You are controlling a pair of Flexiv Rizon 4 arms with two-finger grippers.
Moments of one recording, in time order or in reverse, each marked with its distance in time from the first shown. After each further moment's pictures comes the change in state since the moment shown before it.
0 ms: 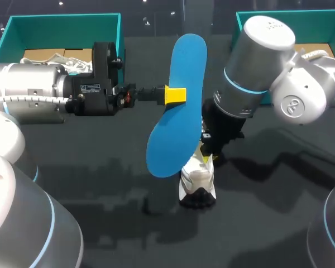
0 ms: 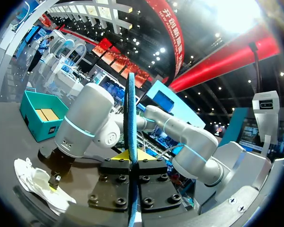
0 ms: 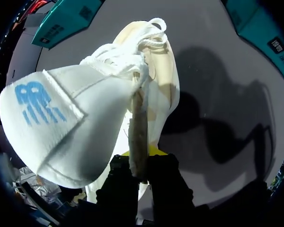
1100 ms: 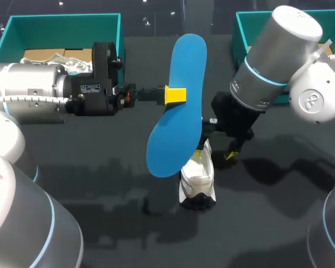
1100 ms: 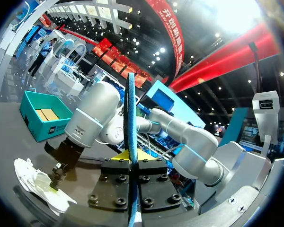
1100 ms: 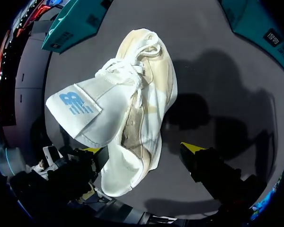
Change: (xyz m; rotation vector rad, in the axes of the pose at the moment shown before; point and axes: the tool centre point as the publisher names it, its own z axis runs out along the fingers) left arm 0.000 0.000 0.000 0.000 0.000 0.000; right arm 0.000 -0.010 -0.034 -0.003 0.107 0.015
